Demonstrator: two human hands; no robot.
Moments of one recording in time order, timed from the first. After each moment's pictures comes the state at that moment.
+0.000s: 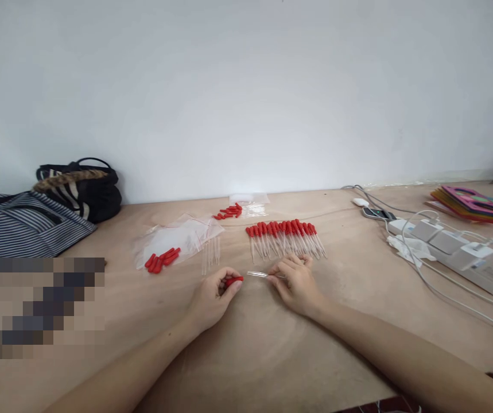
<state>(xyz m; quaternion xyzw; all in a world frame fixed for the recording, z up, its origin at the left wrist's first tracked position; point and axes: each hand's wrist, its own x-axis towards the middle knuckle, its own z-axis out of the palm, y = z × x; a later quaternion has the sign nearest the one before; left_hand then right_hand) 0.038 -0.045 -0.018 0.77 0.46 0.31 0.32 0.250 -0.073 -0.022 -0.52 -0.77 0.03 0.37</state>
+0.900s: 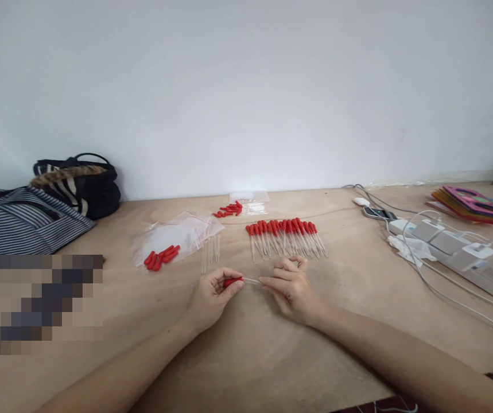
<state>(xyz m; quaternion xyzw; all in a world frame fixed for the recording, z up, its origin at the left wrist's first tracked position) 0.046 -0.047 -0.021 0.65 0.41 0.43 0.47 0.243 -0.080 -0.023 -0.39 -0.82 -0.04 0.41</state>
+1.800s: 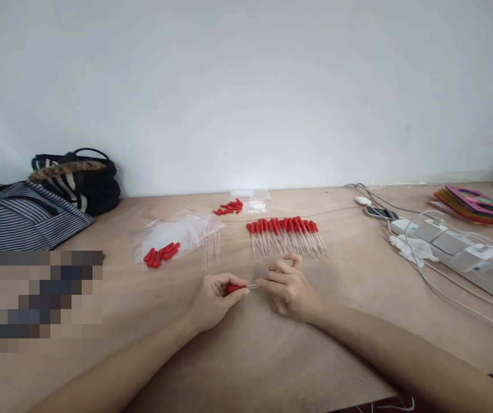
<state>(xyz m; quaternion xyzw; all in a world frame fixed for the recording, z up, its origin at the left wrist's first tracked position) 0.047 -0.053 -0.019 0.70 0.42 0.37 0.44 0.243 -0.075 -0.018 -0.33 -0.86 -0.09 0.37</state>
